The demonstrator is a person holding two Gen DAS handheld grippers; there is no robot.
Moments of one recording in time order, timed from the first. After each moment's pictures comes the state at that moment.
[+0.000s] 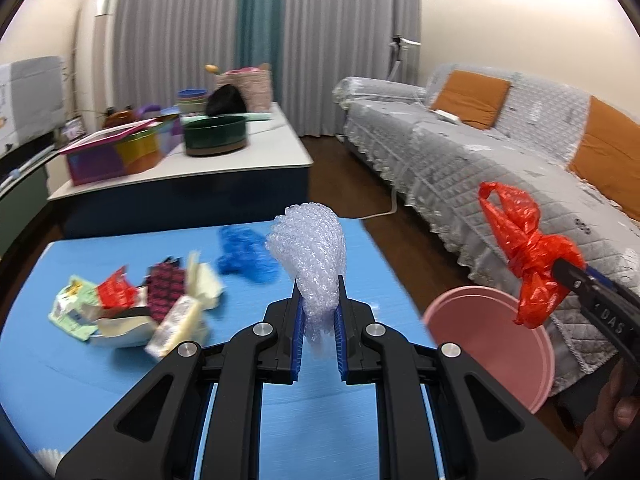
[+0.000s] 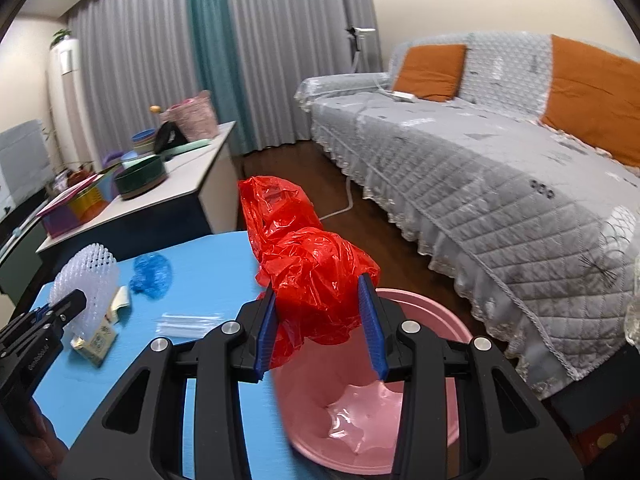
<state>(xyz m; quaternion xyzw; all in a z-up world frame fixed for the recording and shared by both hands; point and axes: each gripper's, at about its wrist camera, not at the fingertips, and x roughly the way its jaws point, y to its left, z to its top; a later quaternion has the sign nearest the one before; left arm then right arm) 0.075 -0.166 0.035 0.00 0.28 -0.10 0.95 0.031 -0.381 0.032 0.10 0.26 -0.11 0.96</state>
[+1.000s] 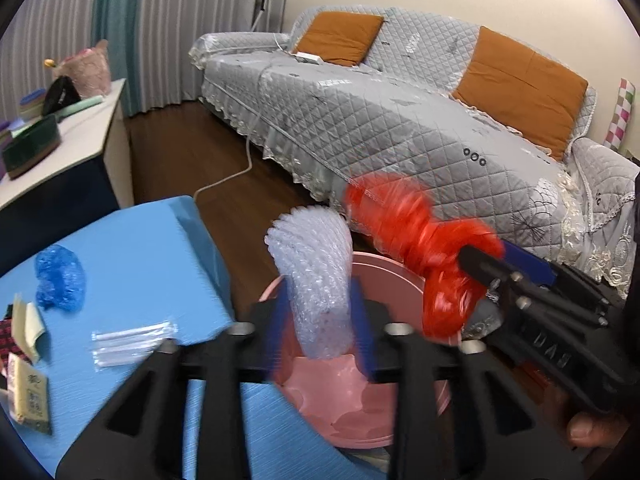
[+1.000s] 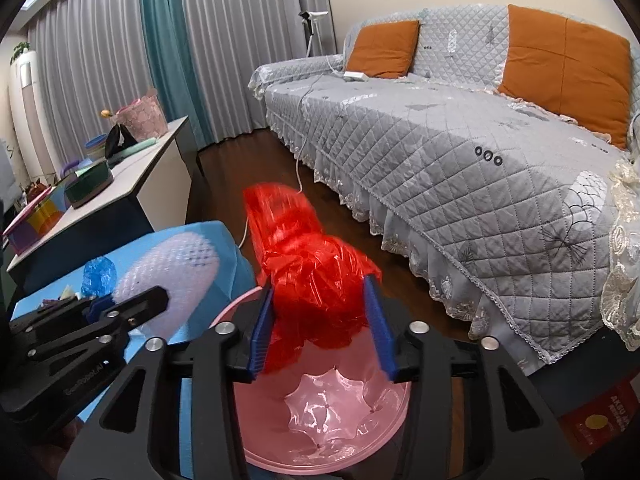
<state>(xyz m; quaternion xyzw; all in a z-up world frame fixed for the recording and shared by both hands) 0.106 -0.294 0.008 0.05 0.35 -0.33 0.88 0.028 -0.440 0.012 0.12 0.29 -0.16 0.94</state>
